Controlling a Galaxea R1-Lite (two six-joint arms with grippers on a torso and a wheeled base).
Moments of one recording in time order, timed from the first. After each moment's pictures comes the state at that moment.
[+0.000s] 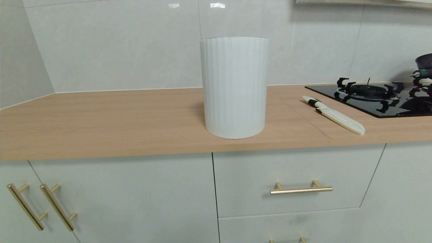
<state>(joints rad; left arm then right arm) 0.00 0.00 0.00 0.00 -0.02 0.01 0.00 0.00 0.00 0.00 -0.01 -0.02</state>
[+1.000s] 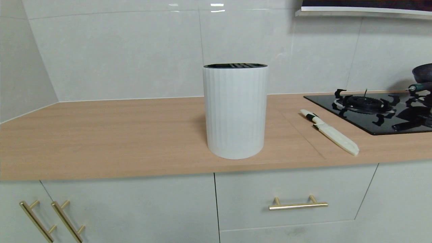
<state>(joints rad) 0.00 0.00 0.00 0.00 -0.02 0.01 0.00 0.00 0.00 0.00 -0.01 -0.02</state>
